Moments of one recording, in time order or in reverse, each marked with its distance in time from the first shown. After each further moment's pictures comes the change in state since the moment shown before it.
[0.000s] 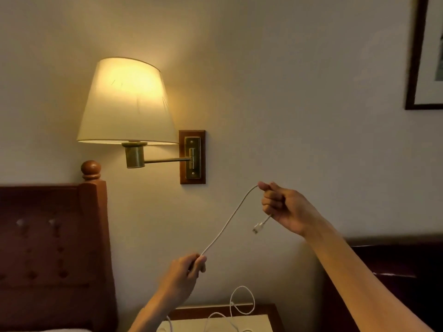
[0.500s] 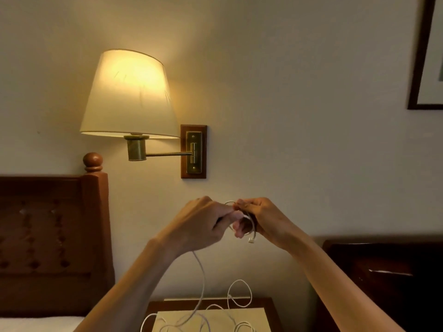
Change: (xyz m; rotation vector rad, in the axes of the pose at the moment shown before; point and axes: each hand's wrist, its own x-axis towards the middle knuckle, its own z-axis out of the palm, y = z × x) left_hand 0.019 0.132 -0.065 0.321 -0.060 0.669; right_hand -0.026 0.037 0.037 -0.677 -0.231 -0.070
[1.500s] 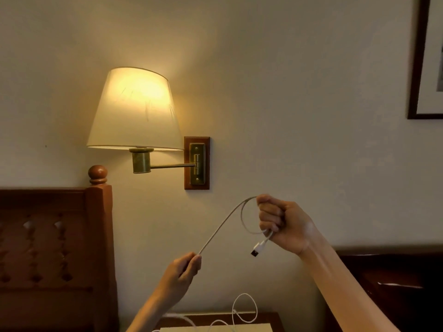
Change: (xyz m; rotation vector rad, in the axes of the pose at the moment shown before) left_hand -0.093 -0.098 0.109 -0.584 0.229 -0.552; right_hand 0.002 -0.015 -0.027 1.042 -0.093 0.130
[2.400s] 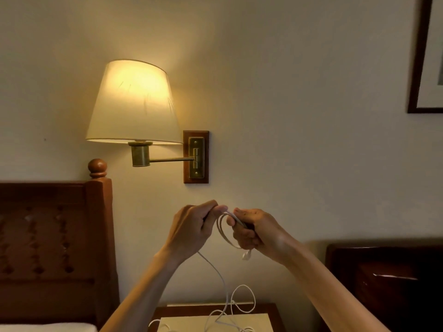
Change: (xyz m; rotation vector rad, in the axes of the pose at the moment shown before) left_hand 0.037 0.126 -0.011 0.367 0.166 0.591; right_hand -0.001 0.049 0.014 -0.830 0.047 -0.003
